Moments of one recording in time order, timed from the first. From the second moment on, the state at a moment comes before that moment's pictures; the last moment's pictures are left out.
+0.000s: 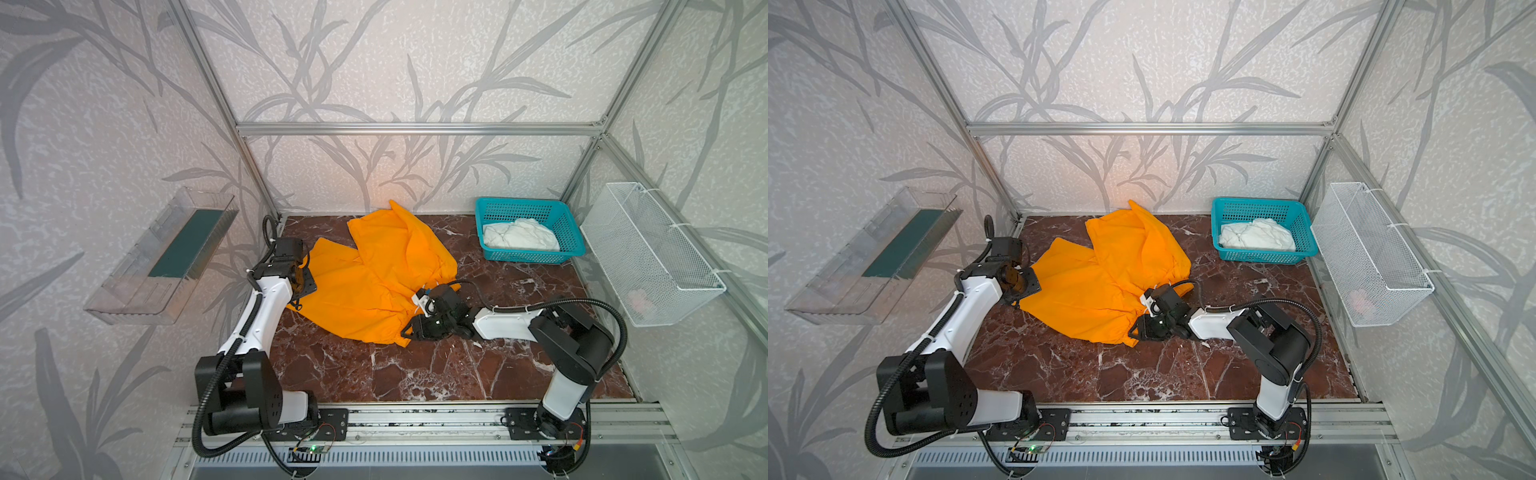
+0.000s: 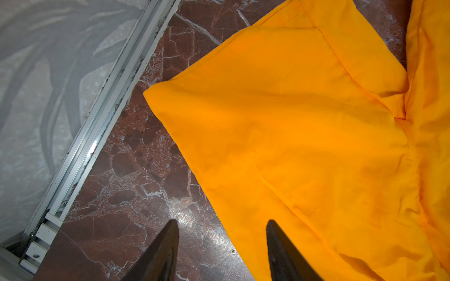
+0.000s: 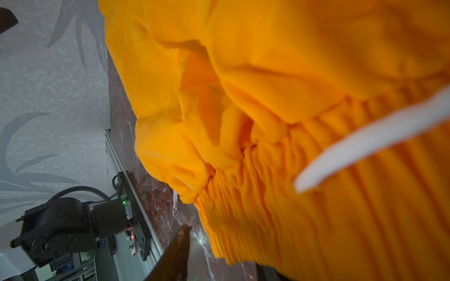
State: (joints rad) left arm 0.11 1.37 1.08 -0.83 -0.20 -0.39; right arm 0.80 1.78 0.82 0.14 -0.53 0.80
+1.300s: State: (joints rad) left arm 0.03 1.27 0.75 -0.83 -0.19 -0.65; right arm 0.75 1.46 0.71 -0.55 -0.36 0.57
